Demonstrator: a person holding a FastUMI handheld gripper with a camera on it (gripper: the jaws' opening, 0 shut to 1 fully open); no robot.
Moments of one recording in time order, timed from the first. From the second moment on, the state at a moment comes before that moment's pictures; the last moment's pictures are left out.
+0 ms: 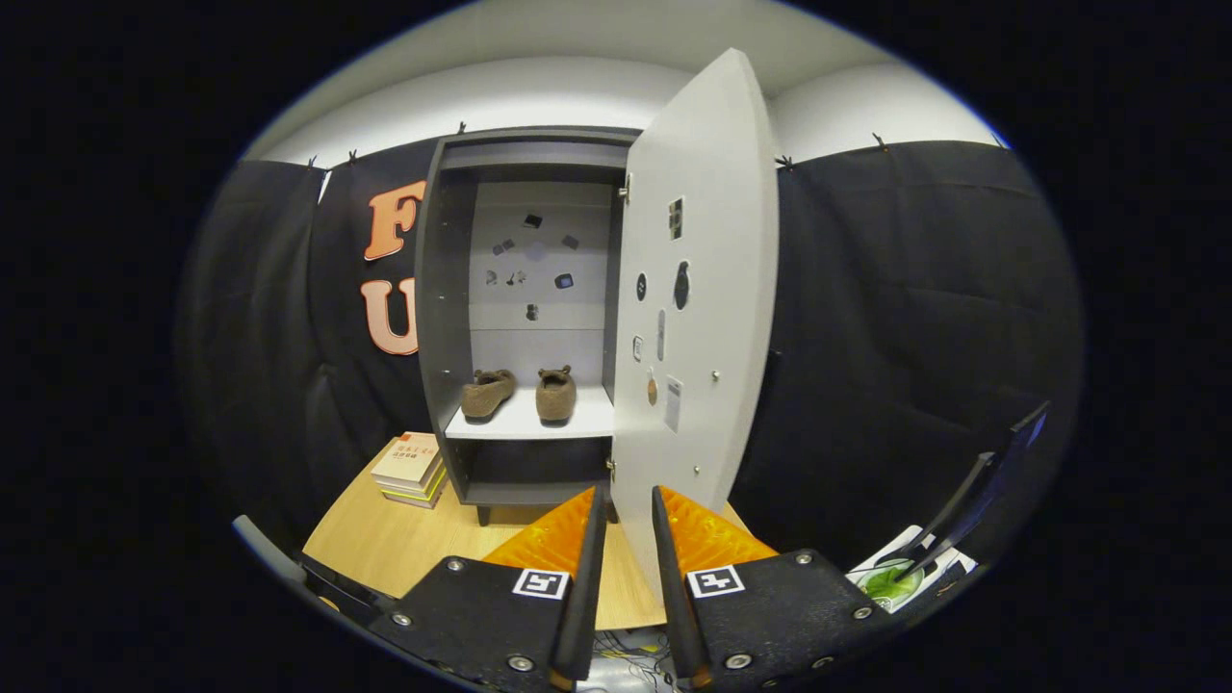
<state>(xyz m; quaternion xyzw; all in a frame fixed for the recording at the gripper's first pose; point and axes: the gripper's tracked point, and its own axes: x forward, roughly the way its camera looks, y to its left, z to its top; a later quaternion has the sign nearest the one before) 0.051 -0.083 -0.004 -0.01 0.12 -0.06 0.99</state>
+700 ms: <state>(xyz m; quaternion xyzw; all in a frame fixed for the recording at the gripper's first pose) 0.091 -0.187 -0.046 0.02 0.12 -0.09 0.99</state>
